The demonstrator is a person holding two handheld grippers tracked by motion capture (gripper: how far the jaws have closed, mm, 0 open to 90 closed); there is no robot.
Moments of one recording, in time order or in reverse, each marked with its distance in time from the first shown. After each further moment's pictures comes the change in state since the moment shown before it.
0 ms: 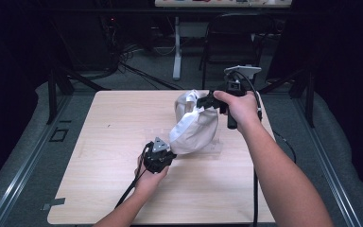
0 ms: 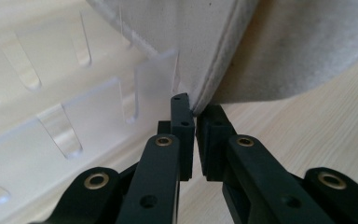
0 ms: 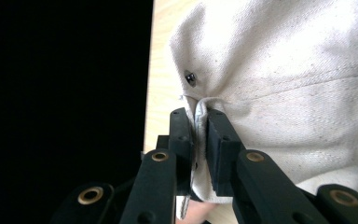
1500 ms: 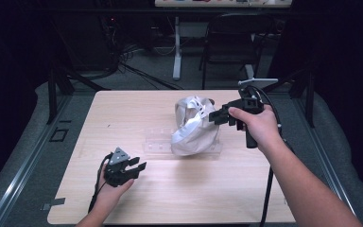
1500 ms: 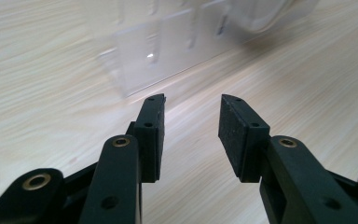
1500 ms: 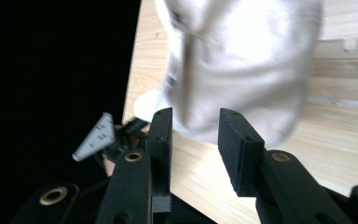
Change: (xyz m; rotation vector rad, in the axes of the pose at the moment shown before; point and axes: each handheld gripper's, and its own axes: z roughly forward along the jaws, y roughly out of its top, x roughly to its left) left arm 0.053 -0.058 -0.098 -0.011 0.082 -0.070; right arm -0.021 -0.045 -0.033 -0.010 -0.048 -0.094
